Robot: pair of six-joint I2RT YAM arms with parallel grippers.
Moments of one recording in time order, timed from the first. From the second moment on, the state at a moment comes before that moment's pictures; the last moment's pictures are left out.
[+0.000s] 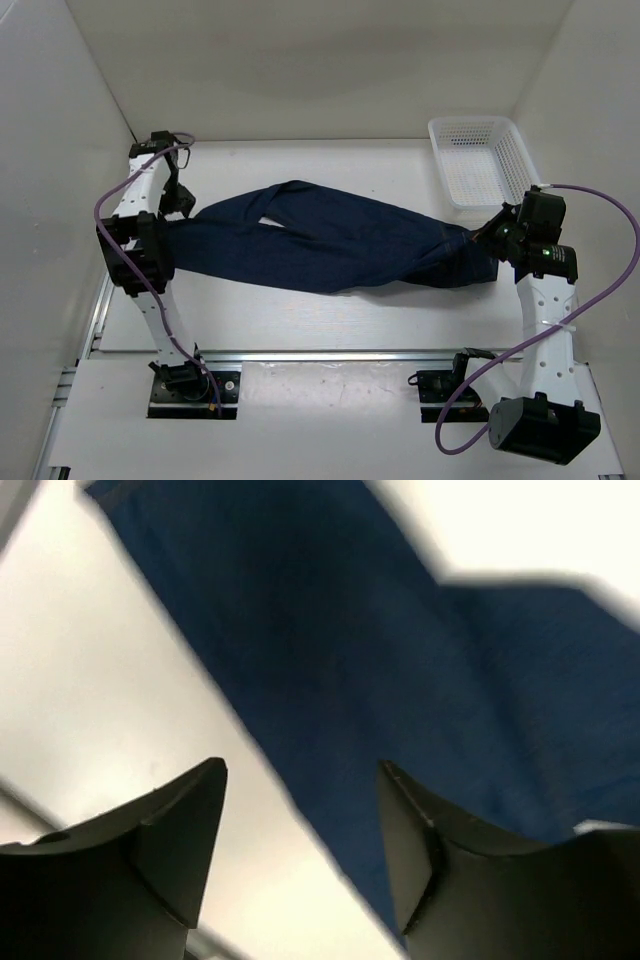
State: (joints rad) left arm 0.13 2.01 1.84 -1.15 -0.35 -0.66; right arm -0.17 0.96 1.05 -0.81 -0.18 0.55
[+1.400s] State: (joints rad) left arm 0.40 2.05 1.47 -0.92 -0.11 -0.71; right arm -0.17 0.95 1.00 -0.83 -0.15 0.54
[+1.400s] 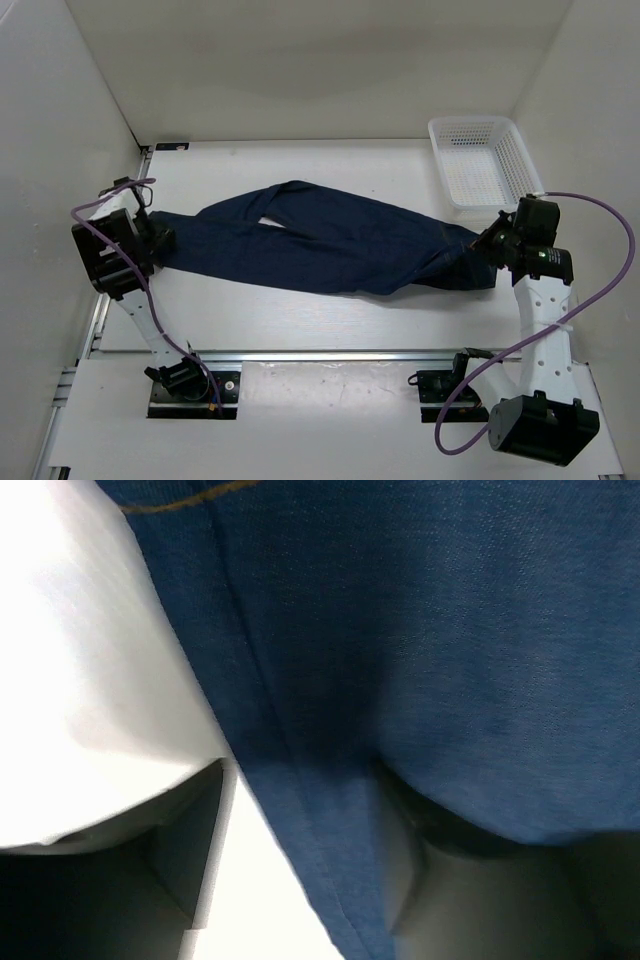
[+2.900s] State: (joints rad) left arm 0.34 1.56 1.59 -1.17 -0.16 -0.55; right arm -0.17 0.65 1.13 -1.19 0.15 0.69
